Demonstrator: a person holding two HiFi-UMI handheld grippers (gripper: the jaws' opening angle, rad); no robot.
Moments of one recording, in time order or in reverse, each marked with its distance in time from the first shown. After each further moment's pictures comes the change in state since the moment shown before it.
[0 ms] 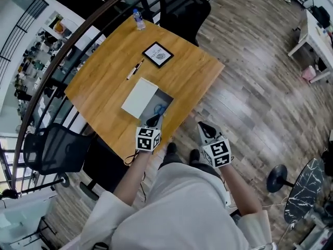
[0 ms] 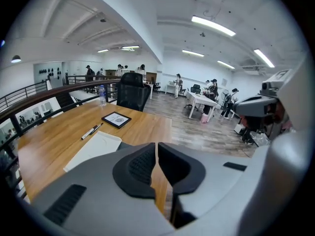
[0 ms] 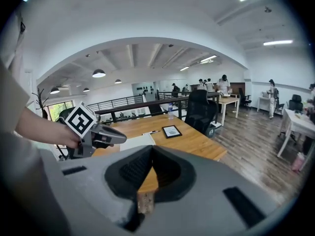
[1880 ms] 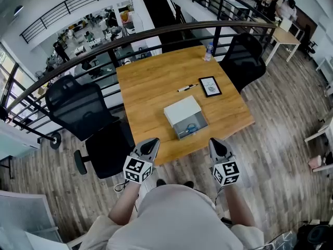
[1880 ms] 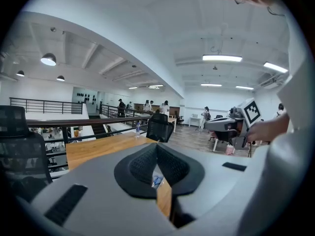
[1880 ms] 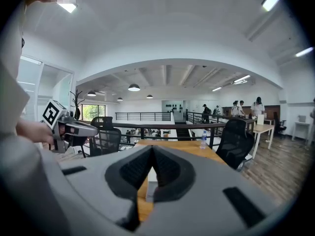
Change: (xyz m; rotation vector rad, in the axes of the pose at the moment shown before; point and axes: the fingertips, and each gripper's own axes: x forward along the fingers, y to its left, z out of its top) left arm -0.305 0.017 -0.019 -0.103 -0.447 0.302; right arm -0.026 0.147 0.092 -0.243 -0.233 0.302
